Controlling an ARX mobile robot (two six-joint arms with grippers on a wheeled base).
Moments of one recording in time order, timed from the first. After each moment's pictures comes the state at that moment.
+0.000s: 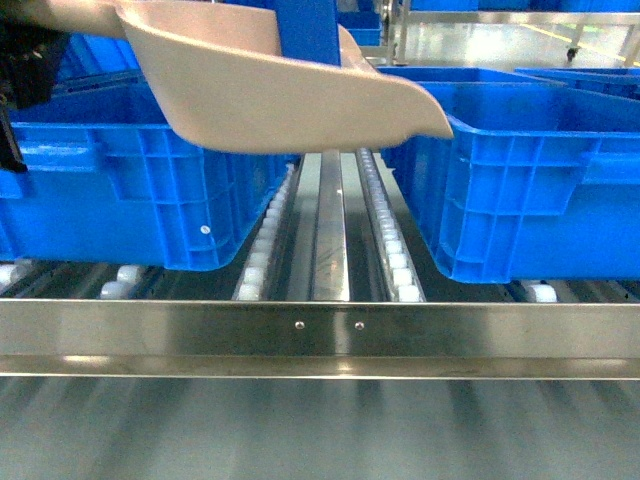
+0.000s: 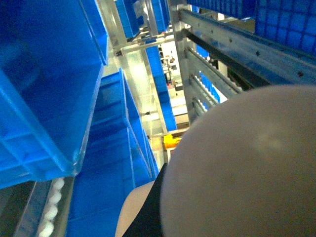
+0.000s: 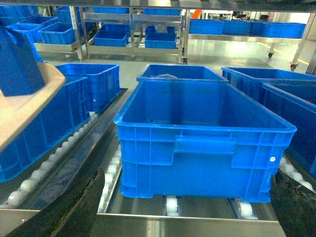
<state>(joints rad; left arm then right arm) -0.11 1.58 0.72 0.98 0.01 -1.39 0.27 0.72 0.27 0.43 0.27 -0.01</state>
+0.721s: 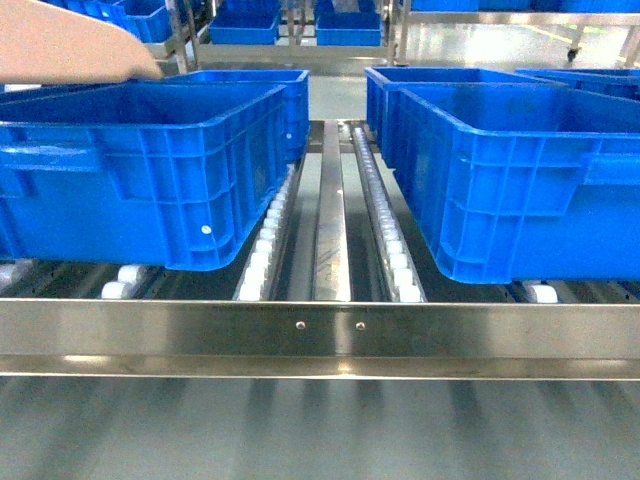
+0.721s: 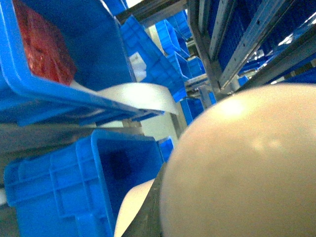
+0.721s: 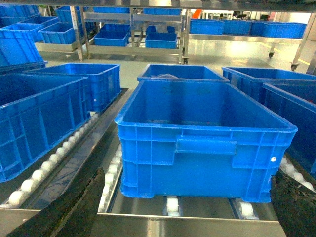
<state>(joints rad) 0.13 1.31 0.80 0.49 -0.43 -1.22 0.27 0.72 0.27 0.43 0.27 -0.01</state>
